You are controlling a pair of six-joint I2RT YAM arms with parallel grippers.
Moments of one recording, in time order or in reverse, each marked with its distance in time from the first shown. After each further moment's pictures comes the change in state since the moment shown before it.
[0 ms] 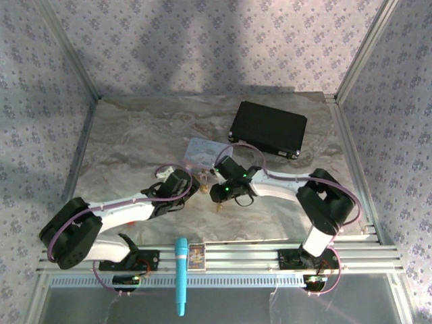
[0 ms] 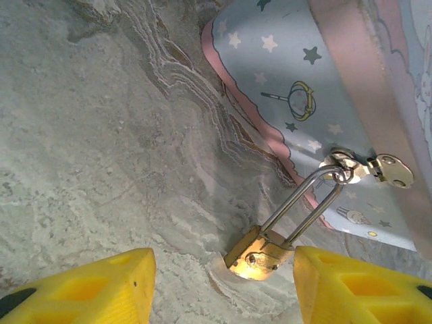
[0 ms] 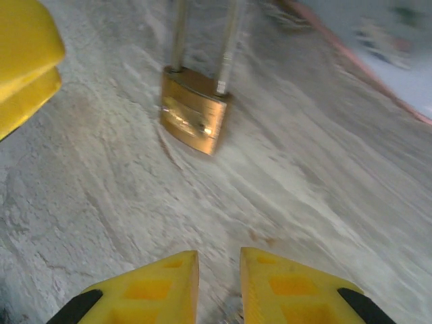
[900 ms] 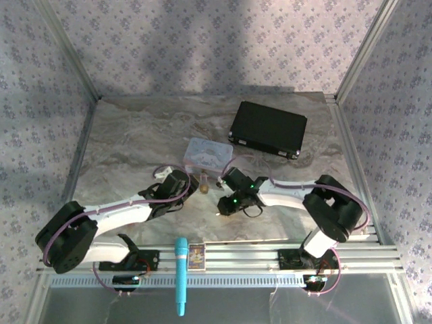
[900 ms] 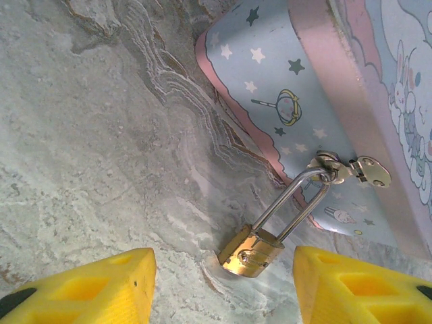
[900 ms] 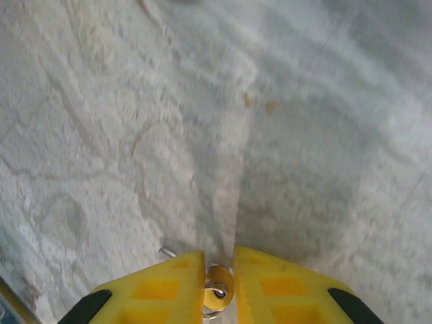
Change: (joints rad) left arm 0.000 -0.035 -0.011 -0.001 -0.009 -0.001; right arm 0.020 -0.126 -0.208 0.021 -0.062 -0.011
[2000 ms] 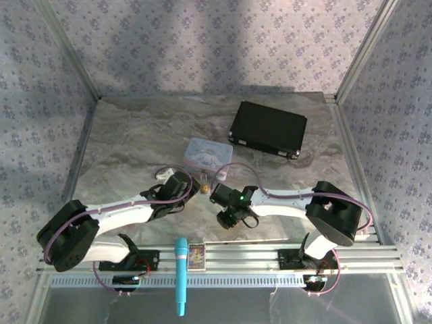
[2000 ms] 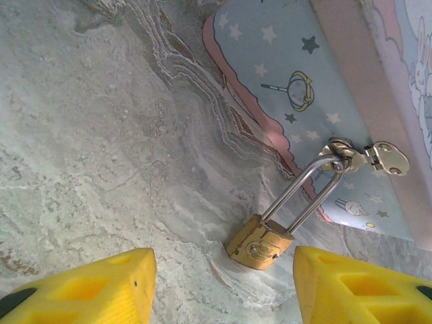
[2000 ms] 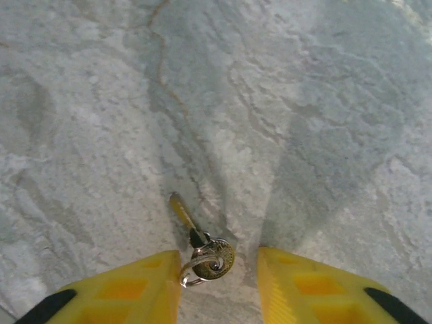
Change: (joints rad) left arm -0.026 0.016 0.000 -0.008 -0.015 -0.018; right arm 0.197 0.005 0.079 -0.228 0.279 -0.085
